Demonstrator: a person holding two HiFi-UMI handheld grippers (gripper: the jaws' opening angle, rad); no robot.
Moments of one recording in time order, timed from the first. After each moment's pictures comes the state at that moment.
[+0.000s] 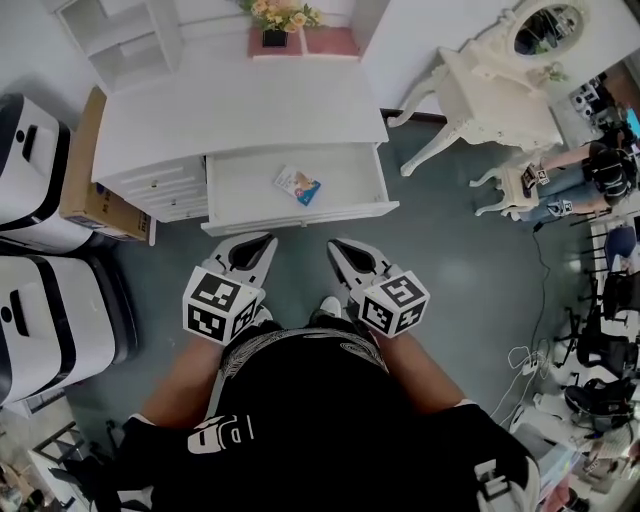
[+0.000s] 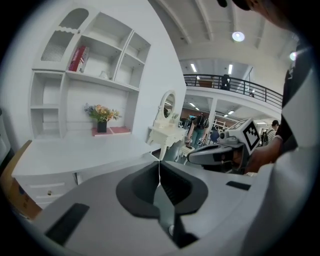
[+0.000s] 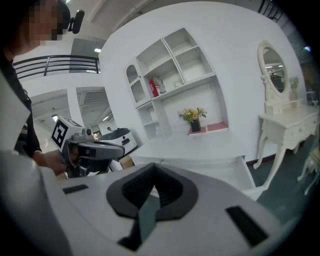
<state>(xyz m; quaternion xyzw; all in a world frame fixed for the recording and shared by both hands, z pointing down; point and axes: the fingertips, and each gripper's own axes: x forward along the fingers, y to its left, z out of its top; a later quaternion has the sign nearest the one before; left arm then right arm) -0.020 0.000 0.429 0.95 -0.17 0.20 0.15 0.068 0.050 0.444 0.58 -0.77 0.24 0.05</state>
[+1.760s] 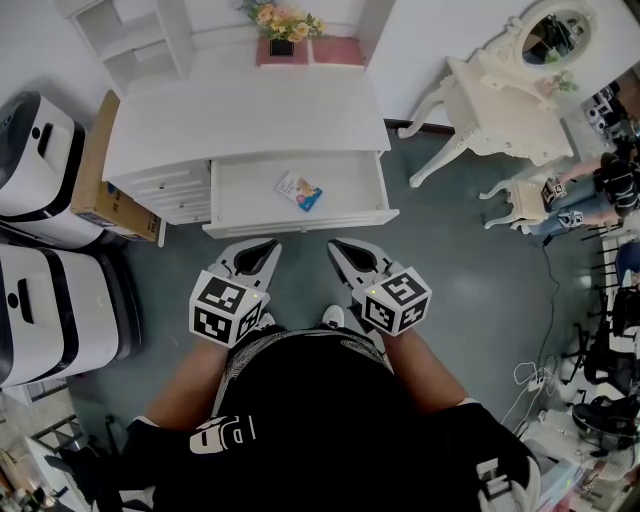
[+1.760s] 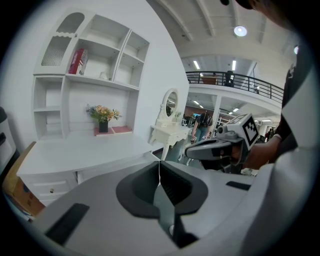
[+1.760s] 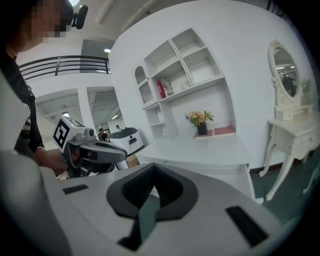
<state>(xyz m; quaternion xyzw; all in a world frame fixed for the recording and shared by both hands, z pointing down) -0.001 0.021 0.427 0.95 -0.19 0.21 0.14 0.084 0.056 0.432 0.54 -0.81 0.22 0.06</state>
